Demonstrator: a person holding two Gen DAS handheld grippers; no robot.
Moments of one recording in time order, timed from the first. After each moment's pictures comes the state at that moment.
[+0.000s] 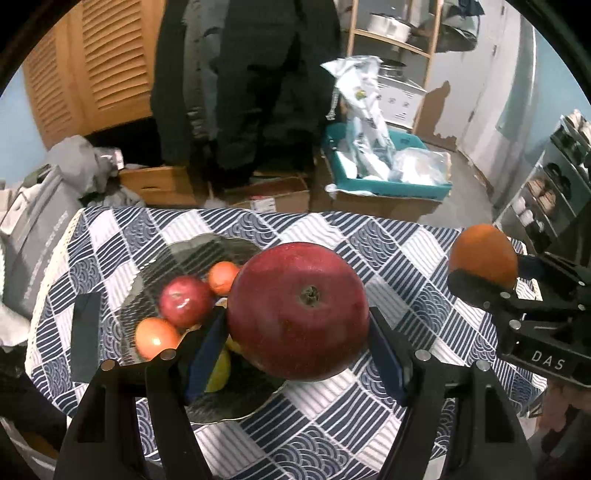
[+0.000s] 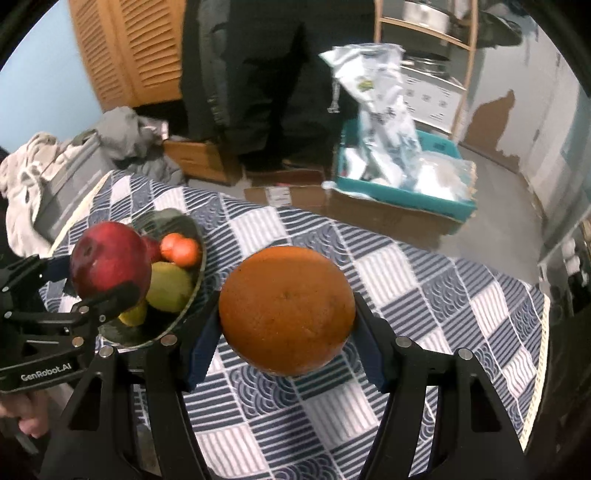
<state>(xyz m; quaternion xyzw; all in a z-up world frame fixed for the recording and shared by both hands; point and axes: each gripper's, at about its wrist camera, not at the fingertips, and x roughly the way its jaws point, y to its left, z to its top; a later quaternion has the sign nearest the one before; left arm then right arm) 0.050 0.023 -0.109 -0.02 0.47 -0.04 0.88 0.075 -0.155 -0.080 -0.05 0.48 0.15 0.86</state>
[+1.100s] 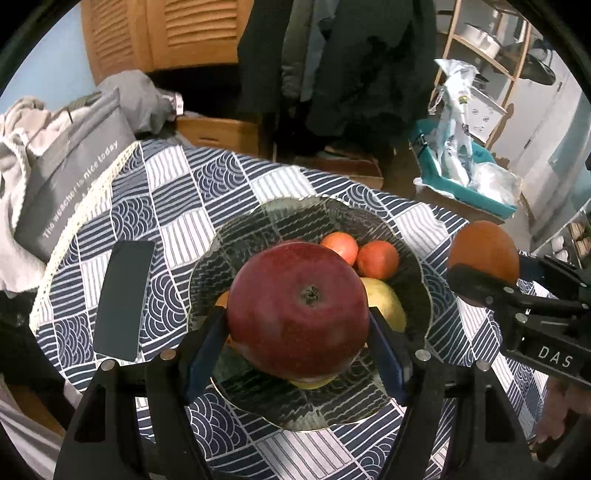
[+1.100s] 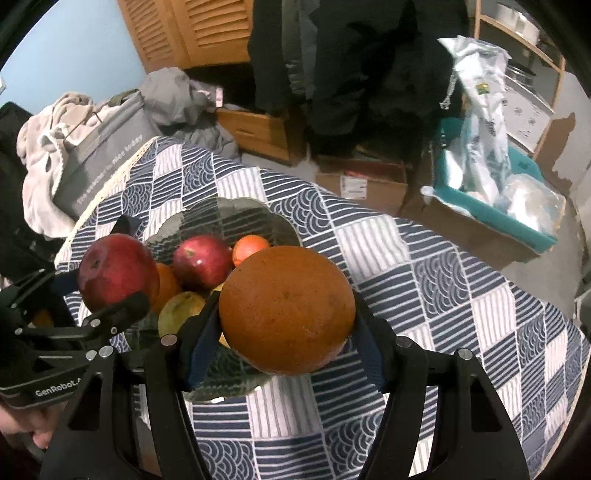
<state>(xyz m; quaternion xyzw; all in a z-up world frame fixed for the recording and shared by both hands) 0.059 0.138 -0.164 -0.09 0.51 0.04 0.86 0.119 -0.031 -0.128 -0.07 0.51 0.24 0.82</state>
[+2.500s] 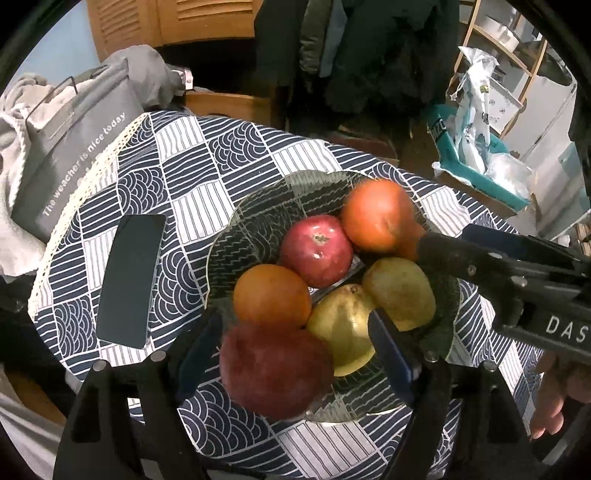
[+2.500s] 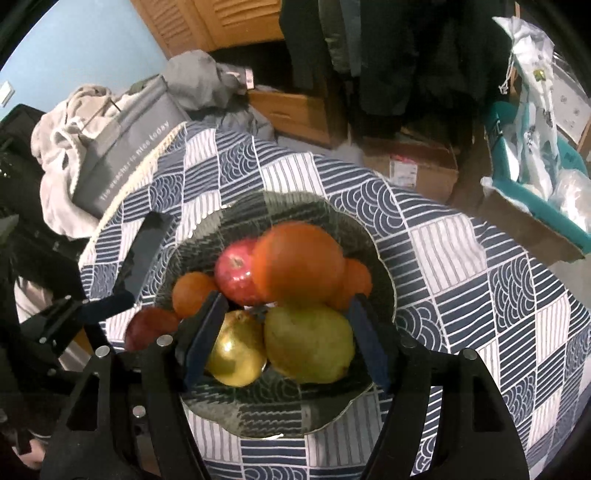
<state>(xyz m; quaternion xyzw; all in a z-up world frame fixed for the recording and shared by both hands) 0.057 0.160 -0.180 -0.09 0.54 0.05 0.84 0.134 0.016 -0.149 -0.03 0.55 0.29 0.79</state>
